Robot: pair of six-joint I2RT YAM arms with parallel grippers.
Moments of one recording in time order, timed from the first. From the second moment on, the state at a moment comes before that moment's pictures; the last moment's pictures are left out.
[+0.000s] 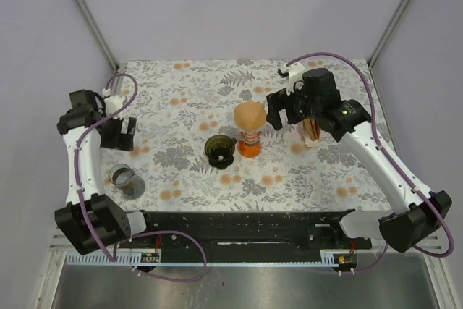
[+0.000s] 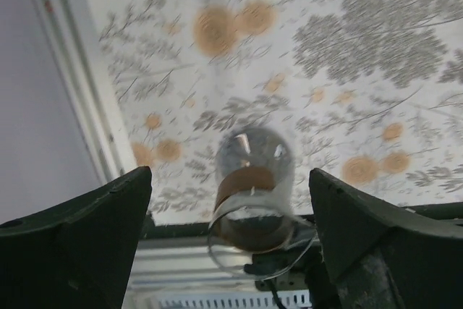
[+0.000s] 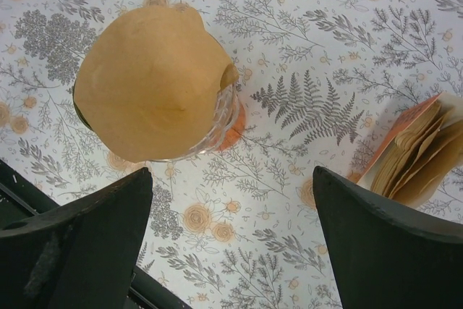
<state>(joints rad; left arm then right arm) 0.30 1.27 1.24 -1.07 0.18 0.44 0.50 1.30 1.39 -0.69 -0.14 0.02</state>
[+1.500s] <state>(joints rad) 0.15 1.26 1.05 -0.96 0.35 0.50 0.50 1.17 1.33 -0.73 -0.09 0.02</state>
